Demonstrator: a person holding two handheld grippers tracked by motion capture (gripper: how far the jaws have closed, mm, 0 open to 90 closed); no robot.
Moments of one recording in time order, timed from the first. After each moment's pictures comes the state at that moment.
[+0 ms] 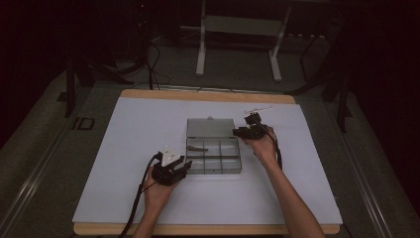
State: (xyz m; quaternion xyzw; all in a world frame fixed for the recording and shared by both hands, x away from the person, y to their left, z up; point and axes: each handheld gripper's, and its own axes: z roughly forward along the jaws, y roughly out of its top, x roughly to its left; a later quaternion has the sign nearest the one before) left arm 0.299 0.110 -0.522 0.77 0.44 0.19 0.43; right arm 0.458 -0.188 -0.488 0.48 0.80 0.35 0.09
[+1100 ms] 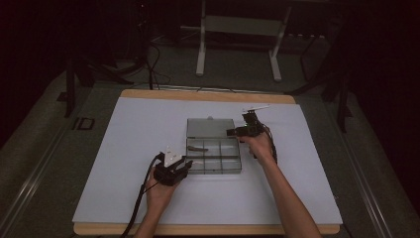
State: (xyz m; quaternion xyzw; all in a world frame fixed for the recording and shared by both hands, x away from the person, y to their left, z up) left arm 0.299 0.106 -0.523 0.77 0.44 0.20 0.43; right arm 0.479 -0.184 -0.502 0.52 0.78 0.35 0.01
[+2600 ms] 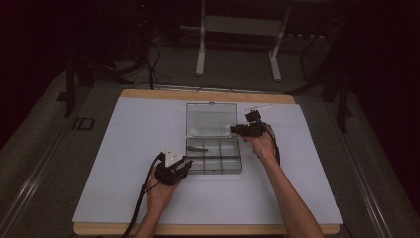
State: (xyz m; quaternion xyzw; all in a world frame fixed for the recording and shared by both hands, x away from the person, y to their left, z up) left arm 0.299 0.104 -0.522 0.77 0.44 0.21 0.42; right arm 0.466 -0.187 -0.485 0.47 0.79 0.38 0.07
